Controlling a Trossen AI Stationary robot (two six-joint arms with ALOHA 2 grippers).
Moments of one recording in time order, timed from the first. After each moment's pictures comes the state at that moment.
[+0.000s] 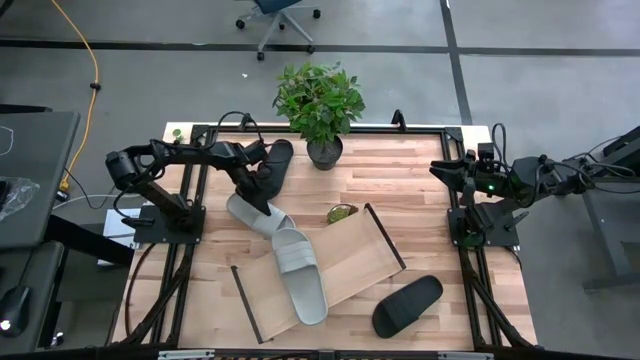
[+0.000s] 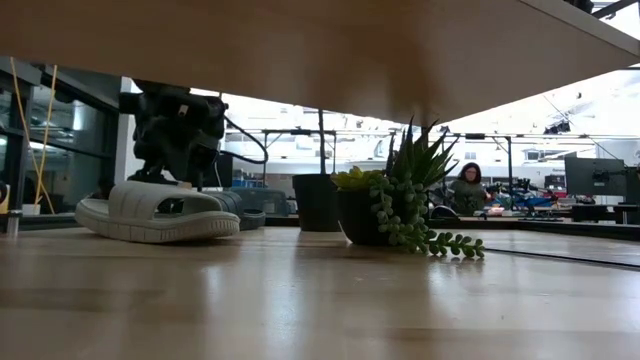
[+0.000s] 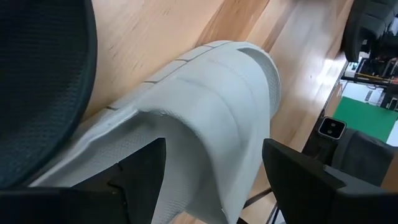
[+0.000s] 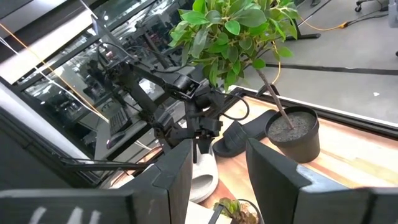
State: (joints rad) left arm 0.73 1.53 0.70 -0.64 0.77 -0.19; right arm 0.34 0.42 0.82 -0.54 0.68 0.65
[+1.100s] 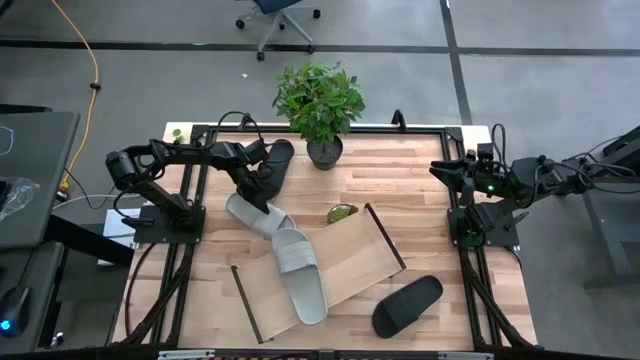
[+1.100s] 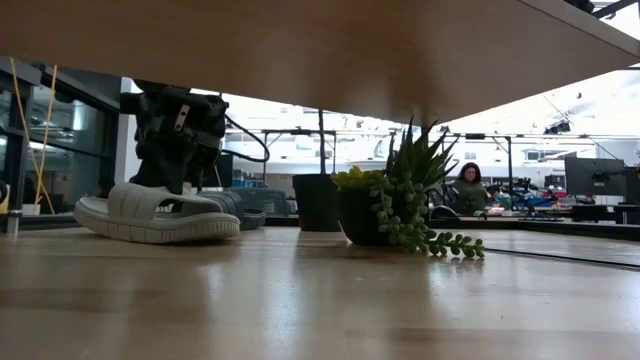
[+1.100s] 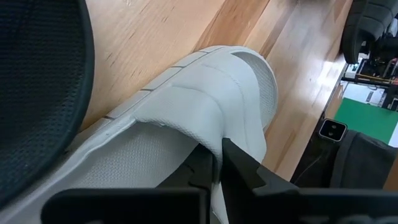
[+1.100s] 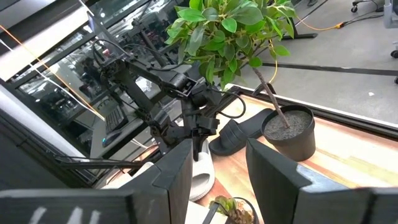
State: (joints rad) left arm 0.73 1.53 0.70 -0.63 0.76 -0.19; right arm 0.34 0.42 0.82 -0.56 0.69 0.65
